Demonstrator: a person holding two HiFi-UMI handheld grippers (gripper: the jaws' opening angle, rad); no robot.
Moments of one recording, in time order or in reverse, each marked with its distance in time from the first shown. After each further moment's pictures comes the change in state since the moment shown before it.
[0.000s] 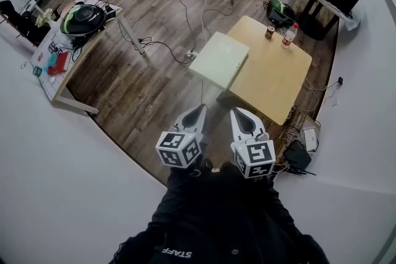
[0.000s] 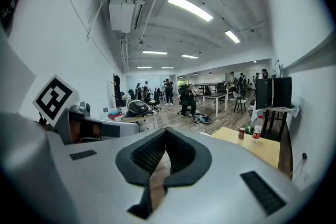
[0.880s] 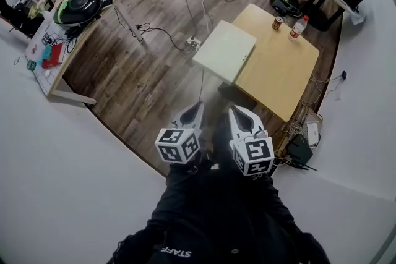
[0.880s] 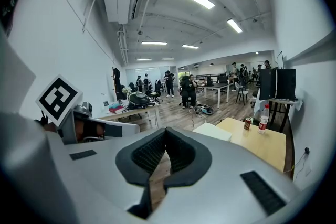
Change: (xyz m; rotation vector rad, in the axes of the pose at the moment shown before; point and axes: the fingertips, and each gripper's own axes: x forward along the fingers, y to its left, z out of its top) left arm 0.015 0.071 -0.022 -0.082 0.084 0.071; right arm 0.057 0.015 -0.031 0.019 0.096 0.021
